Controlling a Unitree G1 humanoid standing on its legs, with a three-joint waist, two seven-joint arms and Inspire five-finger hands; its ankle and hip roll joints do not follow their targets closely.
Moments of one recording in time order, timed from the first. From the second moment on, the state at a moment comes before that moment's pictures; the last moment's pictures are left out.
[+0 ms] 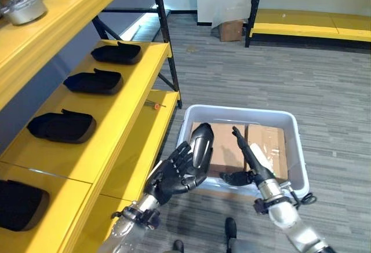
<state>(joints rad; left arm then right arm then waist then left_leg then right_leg) 0.18 0.45 -0.32 -0.08 -0.83 -0.08 -0.21 -0.02 -0.59 0.42 0.04 -0.22 -0.19 -0.27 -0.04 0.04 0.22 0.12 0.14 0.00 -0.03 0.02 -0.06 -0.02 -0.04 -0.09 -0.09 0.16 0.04</state>
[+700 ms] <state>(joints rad) 0.12 0.48 -0.35 -0.09 -0.81 -0.02 -0.20 -0.08 -0.72 0.45 0.04 -0.48 -0.33 -0.21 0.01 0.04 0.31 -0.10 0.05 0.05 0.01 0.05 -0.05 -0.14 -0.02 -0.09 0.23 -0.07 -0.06</state>
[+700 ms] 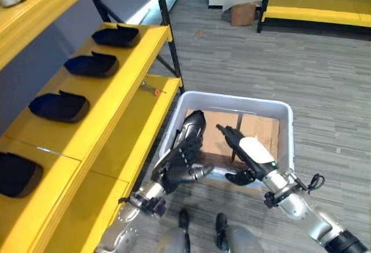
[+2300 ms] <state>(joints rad) -0.07 0.57 -0.30 -0.08 -0.82 -0.04 -0.32 -0.79 -0.90 0.74 0.53 -0.90 -0.14 -0.36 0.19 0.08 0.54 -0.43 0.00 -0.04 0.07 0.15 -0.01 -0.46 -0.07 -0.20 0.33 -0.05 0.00</state>
